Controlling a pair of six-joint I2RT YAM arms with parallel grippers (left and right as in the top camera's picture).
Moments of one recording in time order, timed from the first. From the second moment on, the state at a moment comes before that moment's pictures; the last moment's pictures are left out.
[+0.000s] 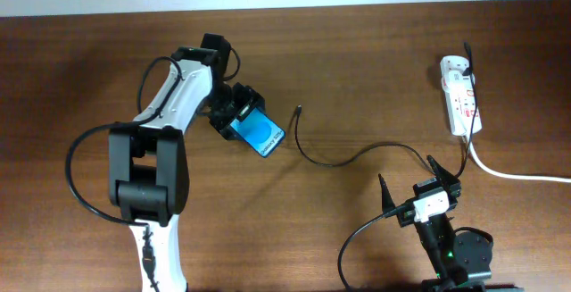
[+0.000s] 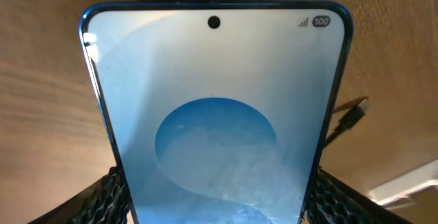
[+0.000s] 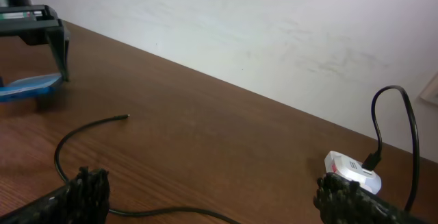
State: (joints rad) left arm -0.19 2.21 1.75 -1.10 0.46 -0.93; right arm 0.06 0.01 0.01 -0.06 -0.20 -0.27
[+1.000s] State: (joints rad) left arm -0.14 2.21 1.75 -1.00 1.08 -1.15; right arm 0.06 0.82 0.78 -0.42 -0.46 -0.10
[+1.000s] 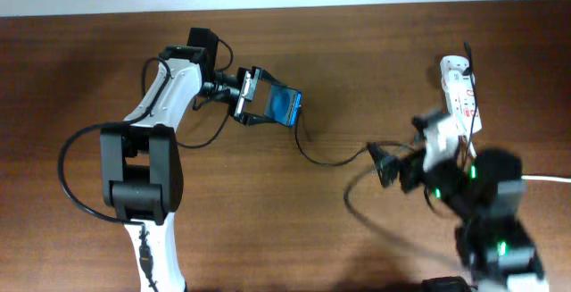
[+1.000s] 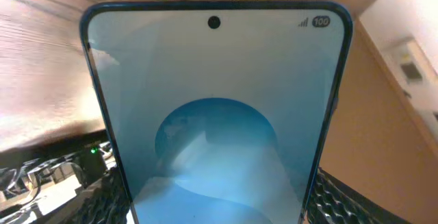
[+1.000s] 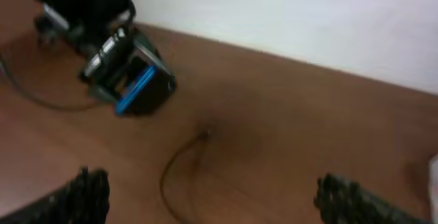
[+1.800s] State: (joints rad) left arm -0.20 2.21 1.76 -0.95 0.83 -1.33; right arm 0.38 1.67 1.36 -0.57 -0.43 0.45
